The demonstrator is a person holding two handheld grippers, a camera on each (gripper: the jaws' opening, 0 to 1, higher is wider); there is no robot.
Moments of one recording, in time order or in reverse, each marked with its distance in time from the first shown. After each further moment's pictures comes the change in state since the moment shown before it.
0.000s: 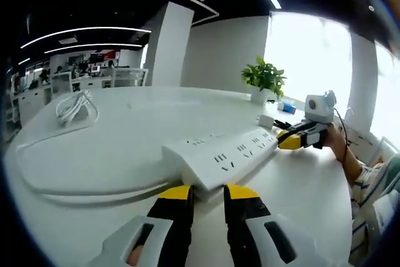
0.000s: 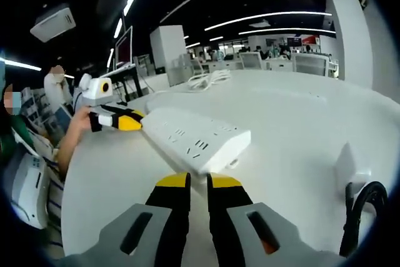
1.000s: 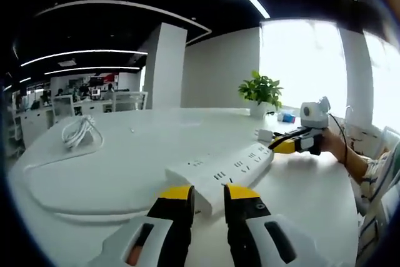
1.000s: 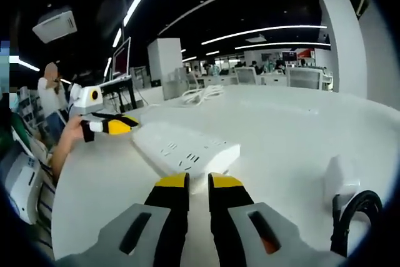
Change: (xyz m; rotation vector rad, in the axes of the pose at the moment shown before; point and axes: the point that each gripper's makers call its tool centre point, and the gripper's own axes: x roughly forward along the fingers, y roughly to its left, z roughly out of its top) left arm -0.014 0.001 0.024 0.066 -0.157 0.025; right arm -0.010 -0.026 0.018 0.004 -0.120 -0.082
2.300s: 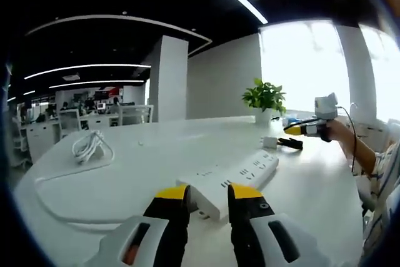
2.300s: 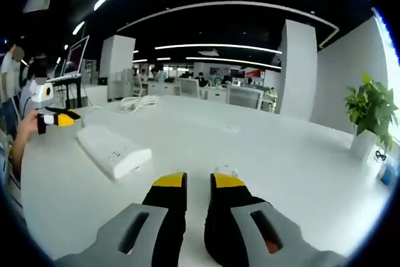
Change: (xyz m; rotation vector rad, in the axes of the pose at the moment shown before) left arm -0.006 0.004 0.012 0.055 -0.061 0.031; right arm -0.088 -0.083 0.018 -0.146 0.011 -0.408
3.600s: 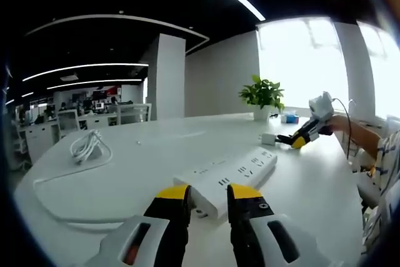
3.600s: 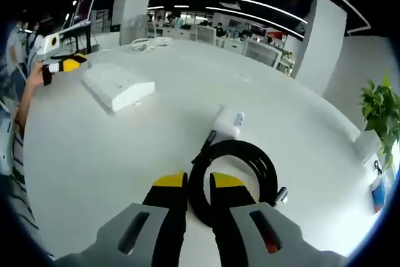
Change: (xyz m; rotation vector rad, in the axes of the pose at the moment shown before) left arm 0.001 -0.001 -0.002 0.007 0.017 -0.006; right arm -0.012 -0.005 -0.063 -0.089 0.349 0.116
